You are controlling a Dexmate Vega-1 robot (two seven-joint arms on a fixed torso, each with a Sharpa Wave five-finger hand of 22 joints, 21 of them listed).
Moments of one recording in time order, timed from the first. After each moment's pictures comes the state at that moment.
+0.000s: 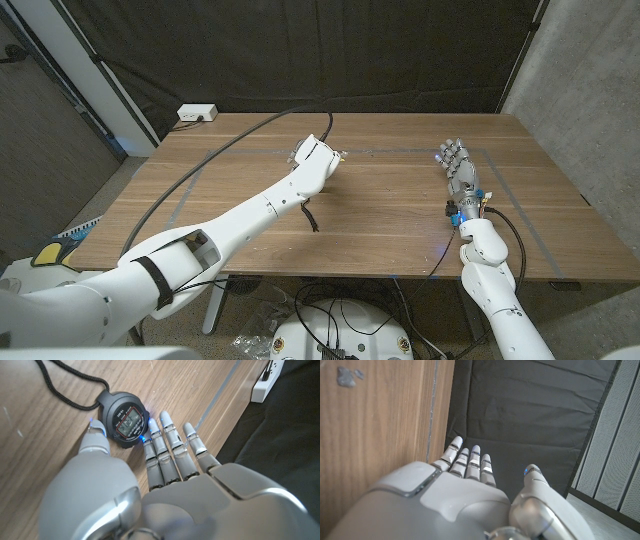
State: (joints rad) left arm 0.45 0.29 0.91 -1.48 1.66 0.40 -1.14; left_hand 0.85 -0.03 0.25 -0.17 0.21 0.78 0.00 0.31 0.18 0.88 -0.12 0.37 0.18 0.84 -0.10 0.39 0.20 0.27 0.01 0.73 0.19; right arm -1.14 -0.12 0.09 -1.42 0.33 0.46 0.14; right_hand 0.22 0.11 0.29 -0.06 0.17 0.14 0.01 0.19 0.18 0.21 0.05 0.22 0.18 0.08 0.01 0.19 0.17 -0.03 -0.03 0.73 0.17
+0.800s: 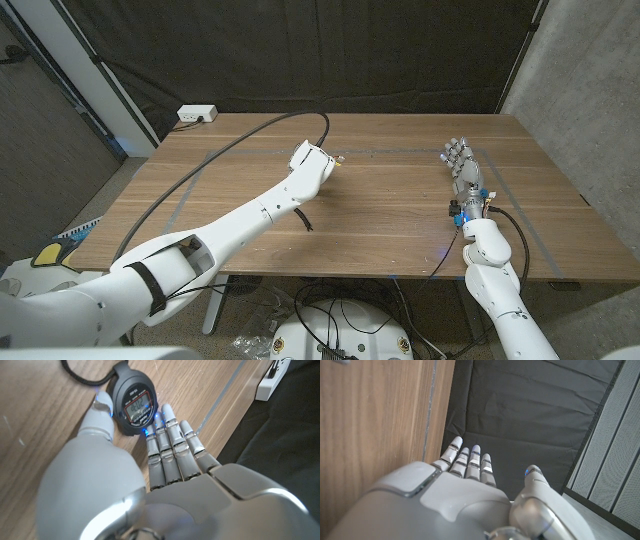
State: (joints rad) left arm 0.49 0.33 0.91 -1.51 1.62 0.41 -1.08; left_hand 1.01 -0.08 0.33 -0.22 0.18 0.90 0.04 0.32 0.19 0.97 -0.02 0.31 0.18 0.96 -0.09 0.37 0.23 0.34 -0.04 0.76 0.19; right arm -1.16 -0.14 0.09 -1.45 0.30 0.46 0.09; right_hand 0.21 0.11 0.28 -0.07 0.17 0.14 0.01 0.19 0.18 0.21 0.05 0.22 0.18 0.09 0.01 0.19 0.17 -0.03 -0.03 0.72 0.17
